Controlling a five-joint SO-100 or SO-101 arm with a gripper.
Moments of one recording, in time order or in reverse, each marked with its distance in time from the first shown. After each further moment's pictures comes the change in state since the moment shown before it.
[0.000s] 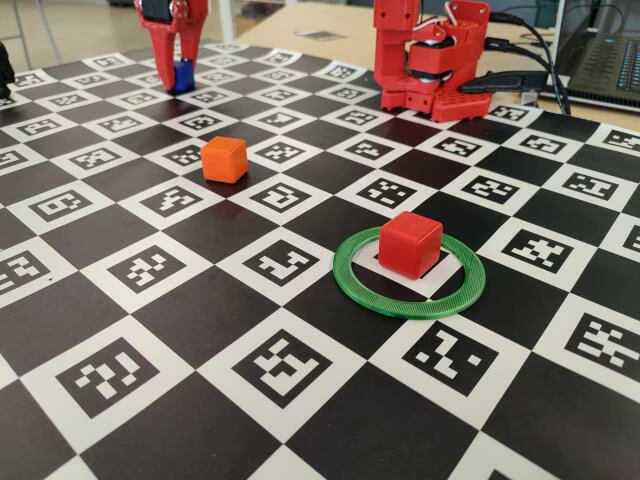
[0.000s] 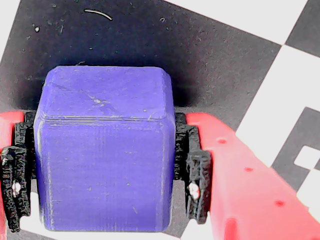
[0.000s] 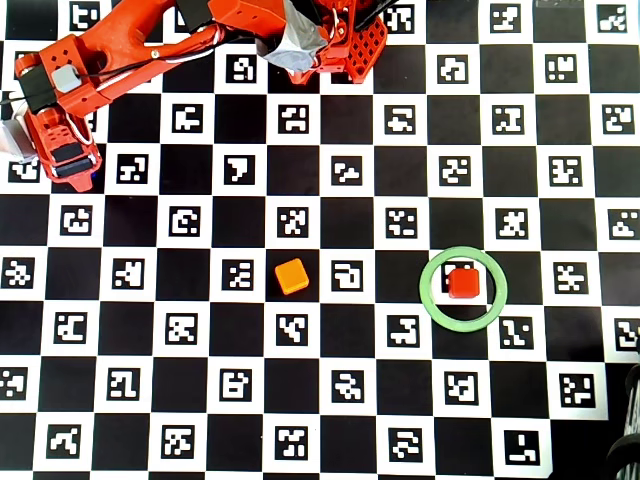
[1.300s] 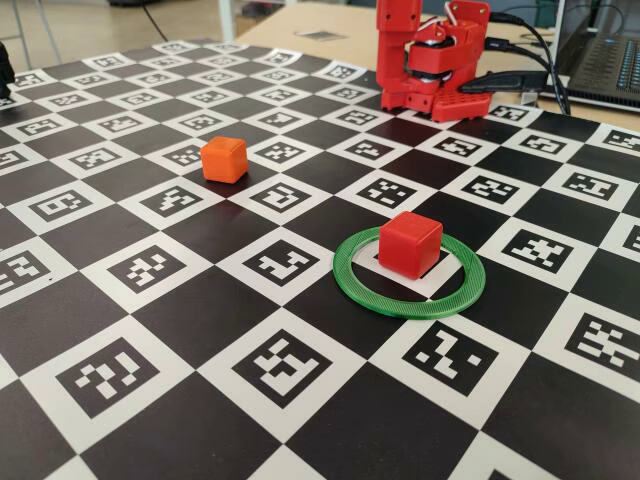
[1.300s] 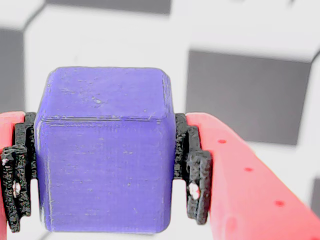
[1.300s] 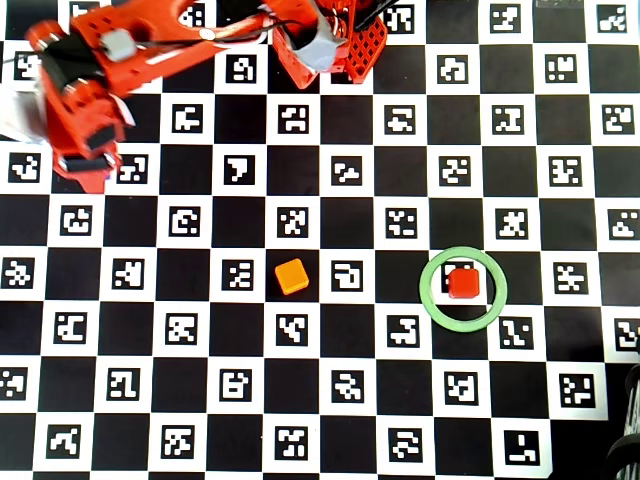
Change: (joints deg) arm -18.2 22.1 -12.1 33.0 36.4
